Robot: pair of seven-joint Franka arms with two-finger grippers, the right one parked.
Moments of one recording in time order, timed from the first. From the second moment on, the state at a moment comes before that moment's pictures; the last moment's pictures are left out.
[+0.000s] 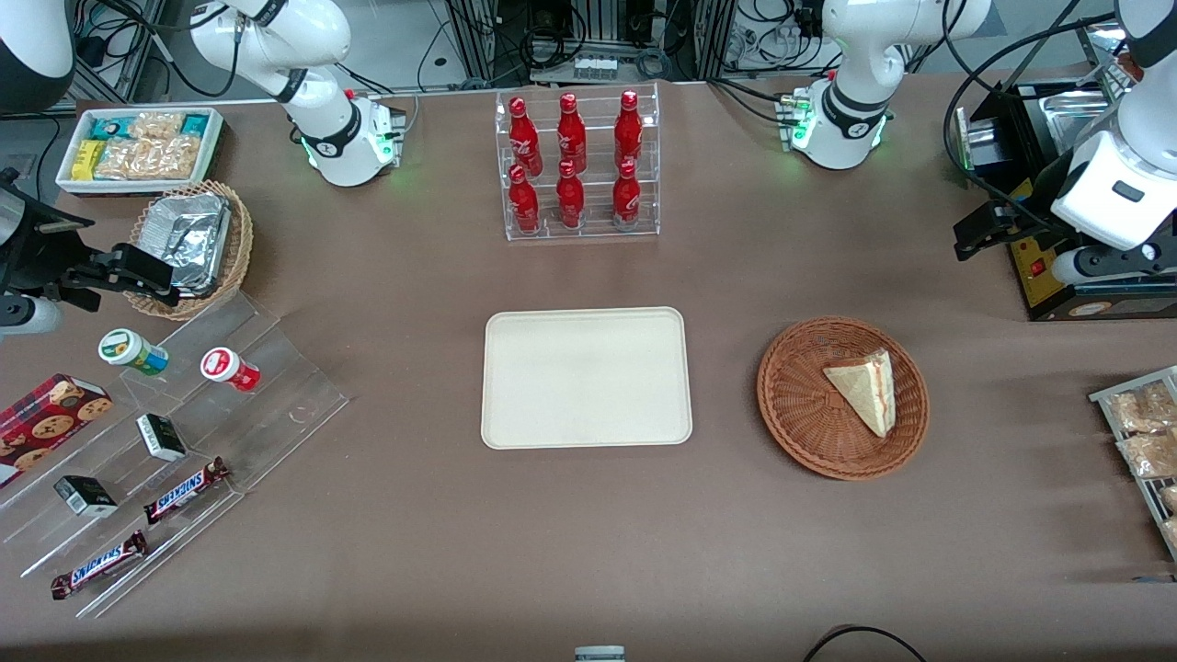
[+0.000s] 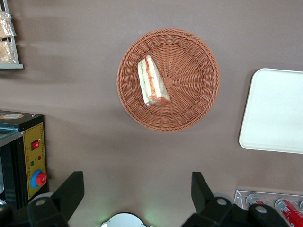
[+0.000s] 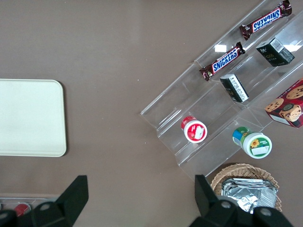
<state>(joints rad) -0.04 -0.02 -0.07 -1.59 0.01 1.47 -0.21</state>
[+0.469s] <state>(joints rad) -0.04 -0.02 -0.06 -1.63 0.01 1.47 -0.21</state>
